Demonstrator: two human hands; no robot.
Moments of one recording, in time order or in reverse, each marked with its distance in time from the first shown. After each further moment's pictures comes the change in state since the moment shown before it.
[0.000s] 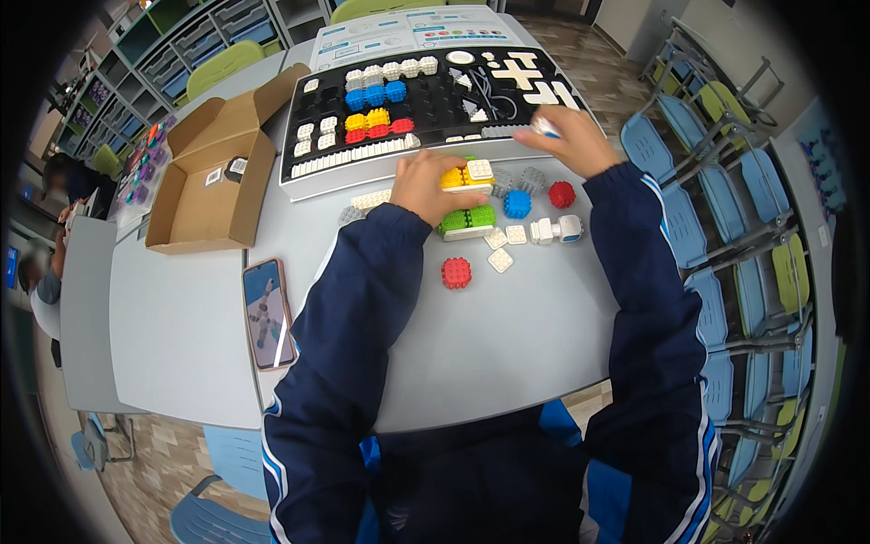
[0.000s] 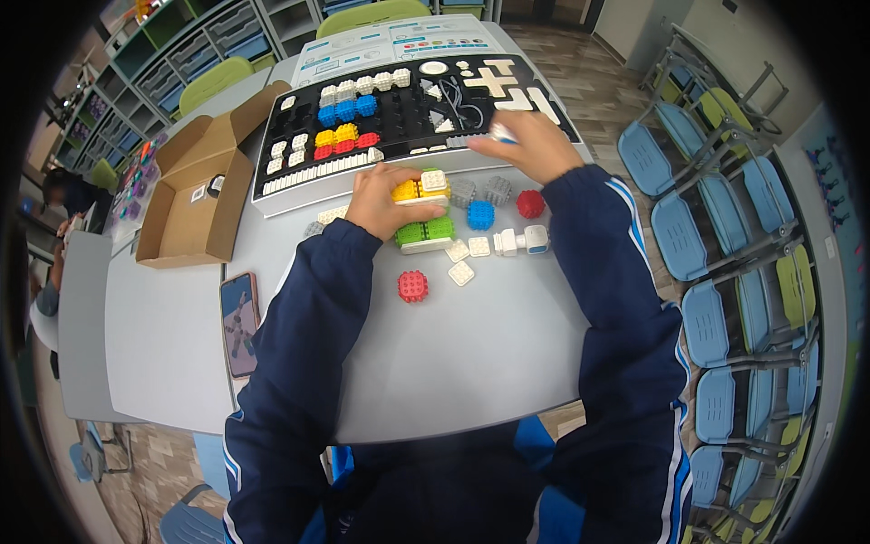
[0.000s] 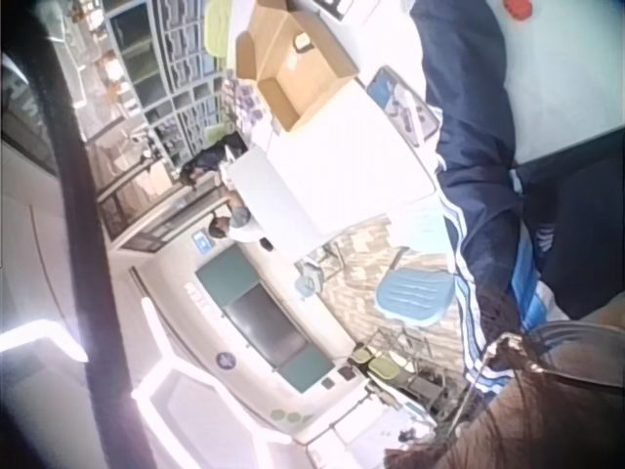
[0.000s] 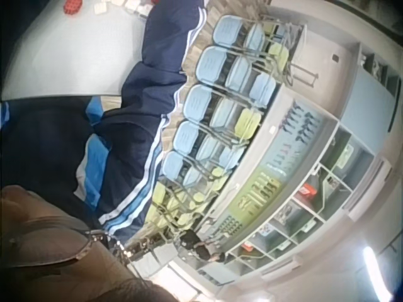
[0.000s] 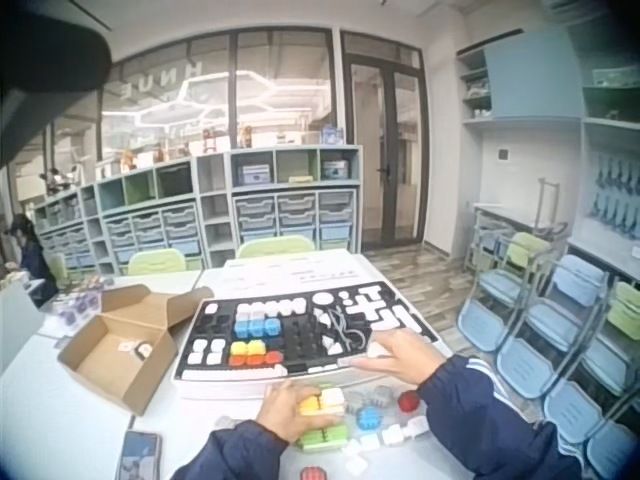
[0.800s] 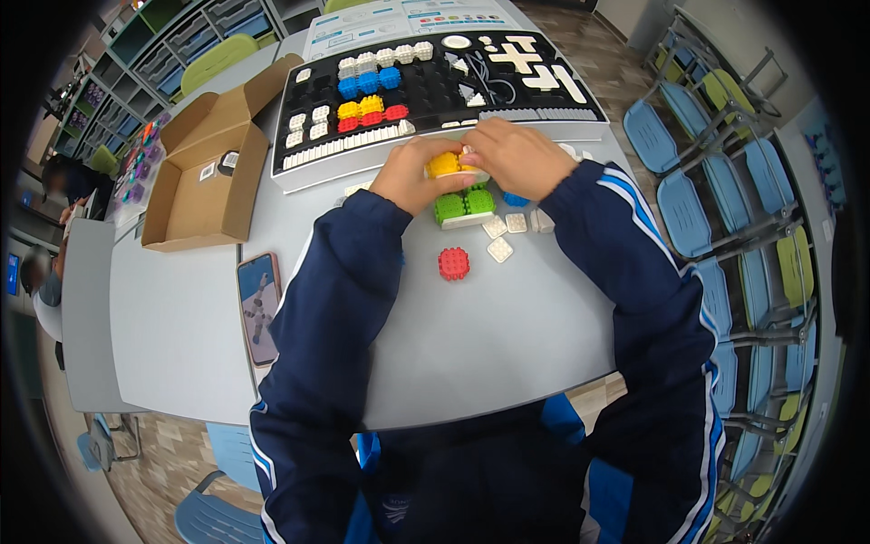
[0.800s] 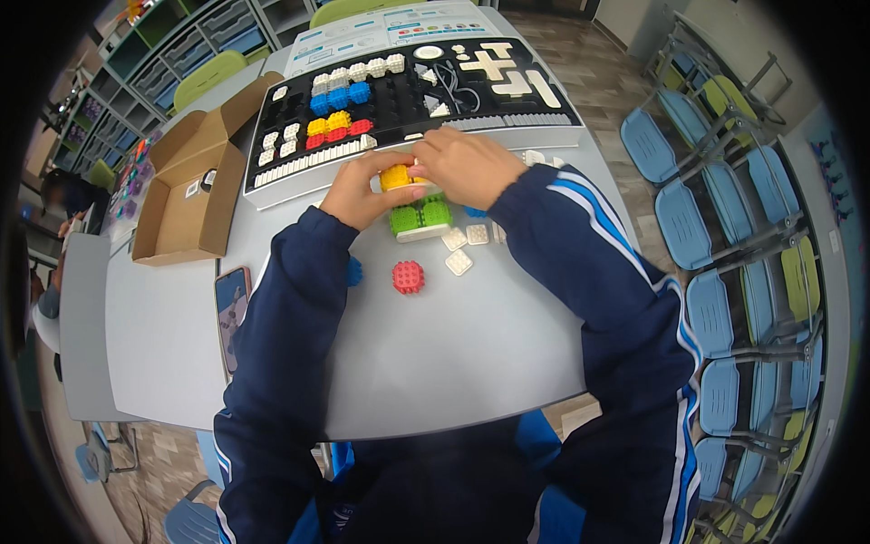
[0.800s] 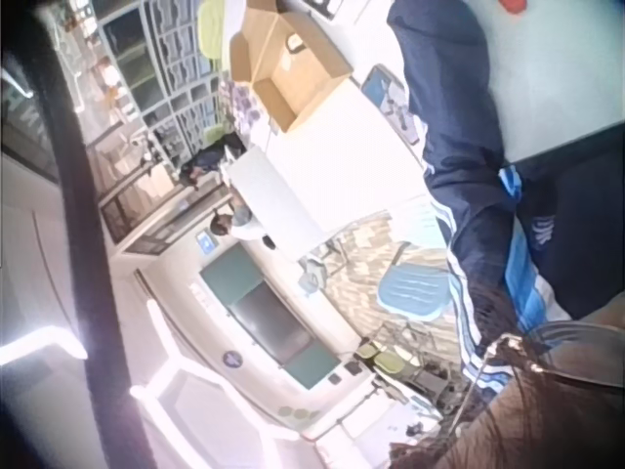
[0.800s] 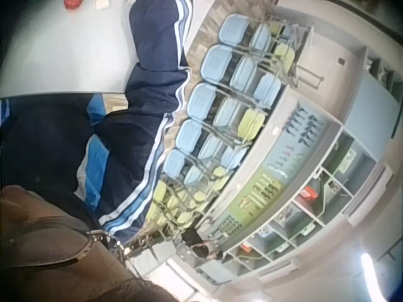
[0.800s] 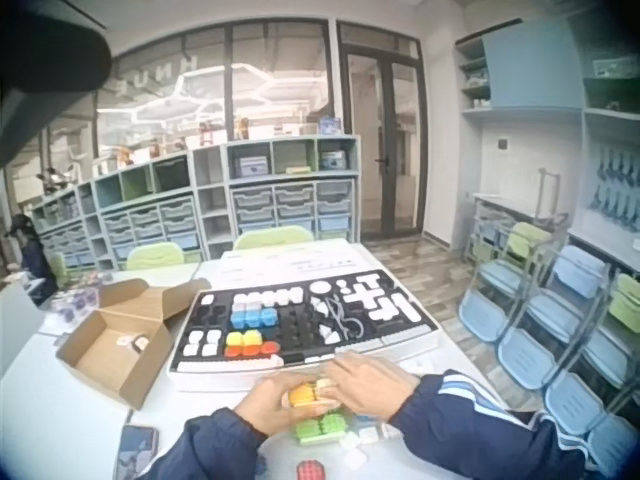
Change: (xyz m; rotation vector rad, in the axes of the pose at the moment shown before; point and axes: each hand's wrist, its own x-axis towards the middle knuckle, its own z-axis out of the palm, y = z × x) left_hand 0.000 0.004 -0.022 -0.207 -0.082 0.057; right_hand -0.012 -0.042 0.054 -0.192 0.018 -0.484
